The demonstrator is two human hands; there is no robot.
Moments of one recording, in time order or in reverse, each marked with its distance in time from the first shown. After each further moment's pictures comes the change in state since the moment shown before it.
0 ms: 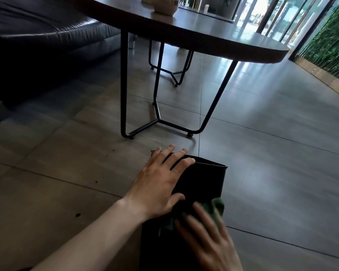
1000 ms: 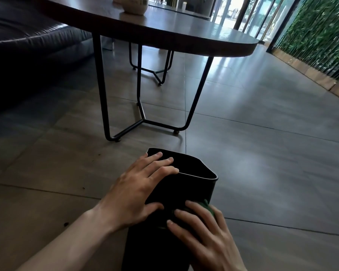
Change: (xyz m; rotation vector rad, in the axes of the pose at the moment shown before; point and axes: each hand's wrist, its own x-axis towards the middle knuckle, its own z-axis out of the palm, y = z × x) left_hand -0.017 -0.001 -0.012 -0.152 -0.004 0.141; right_hand 0.014 0.002 -0.052 0.153 0.099 0.128
